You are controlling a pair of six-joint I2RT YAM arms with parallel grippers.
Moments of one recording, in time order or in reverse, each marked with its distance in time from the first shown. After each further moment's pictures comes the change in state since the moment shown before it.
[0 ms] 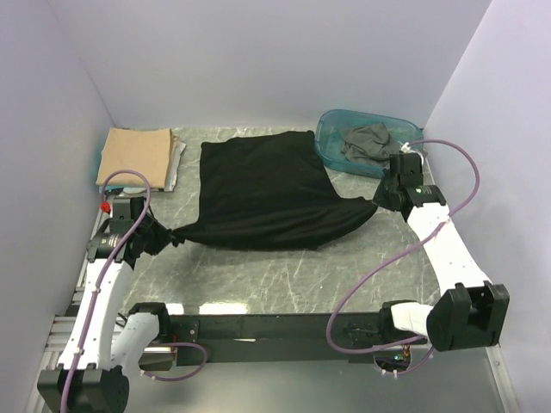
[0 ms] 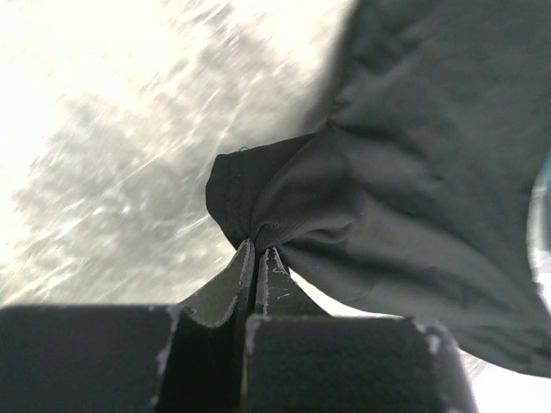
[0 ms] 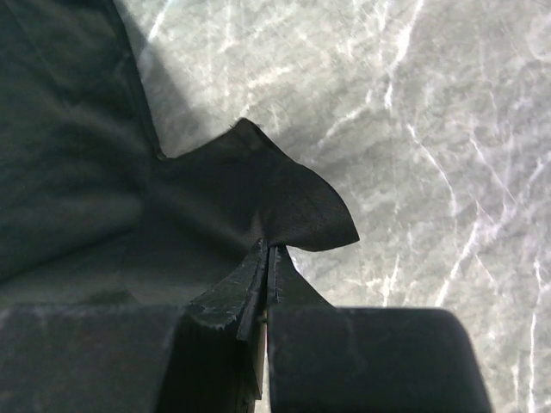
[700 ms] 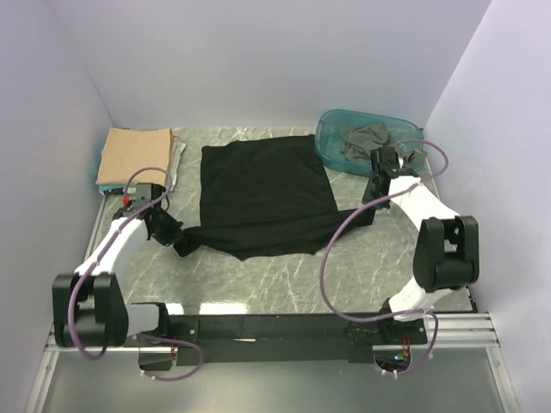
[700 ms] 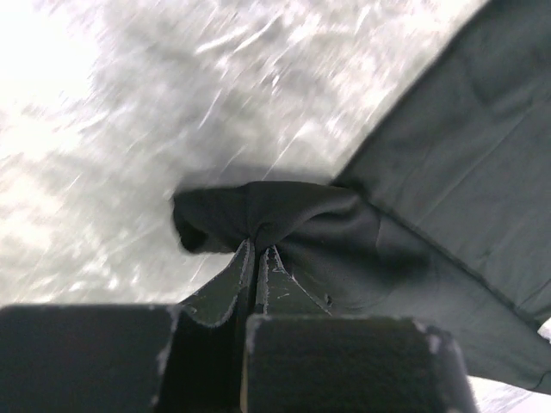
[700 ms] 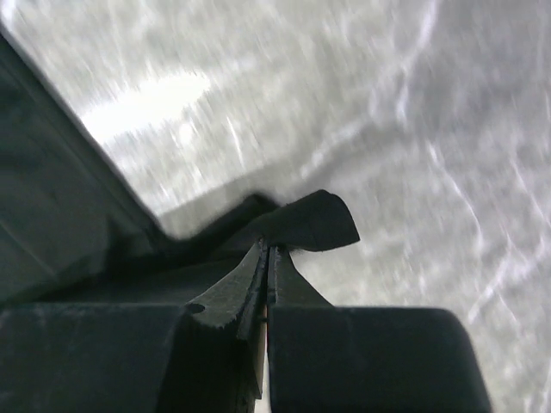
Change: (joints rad) left arm 0.000 0.421 -0.055 0.225 0.001 -0.007; right arm 0.000 0.353 0.048 0.056 0.043 -0.003
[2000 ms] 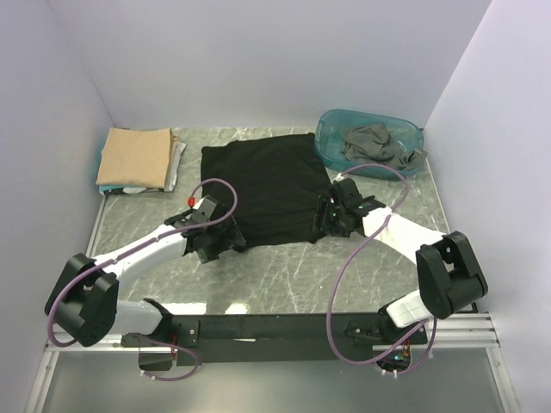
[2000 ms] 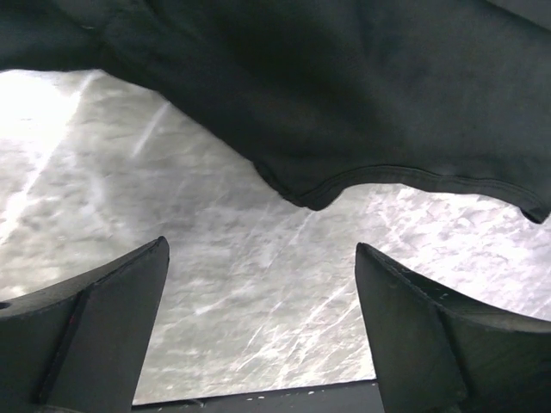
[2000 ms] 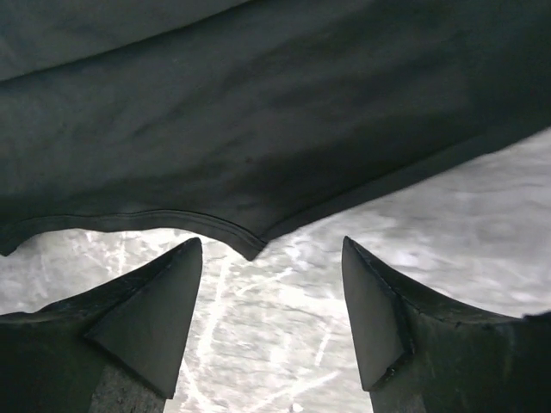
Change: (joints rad) left arm -0.595 0.072 -0.013 0.125 -0.084 -0.137; right arm 0.365 -0.137 -0.282 0.242 -0.206 0.170
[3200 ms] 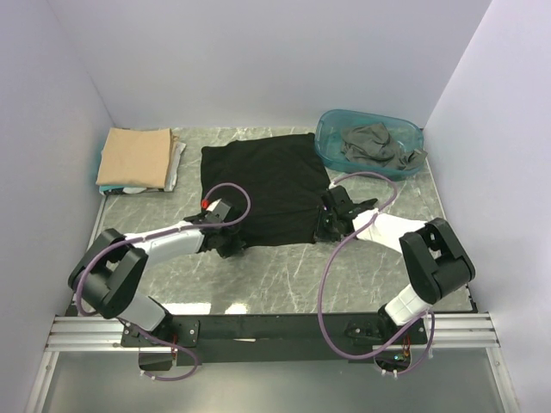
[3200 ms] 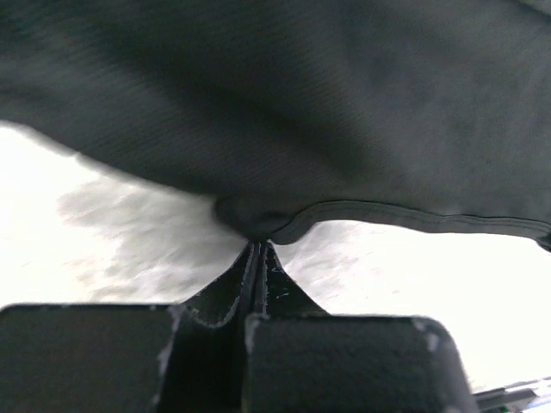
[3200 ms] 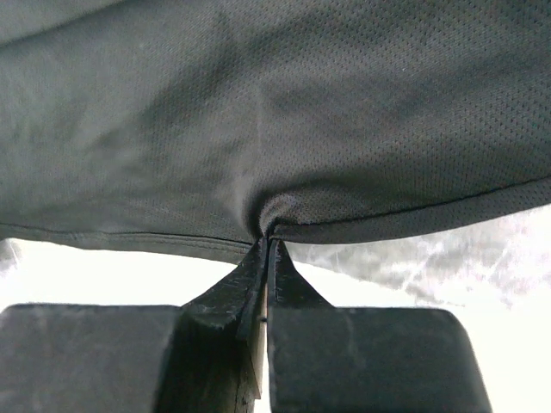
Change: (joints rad) left arm -0.047 0.204 -0.003 0.201 0.014 -0.038; right arm 0.040 0.121 -0.046 0.121 -0.027 0.060
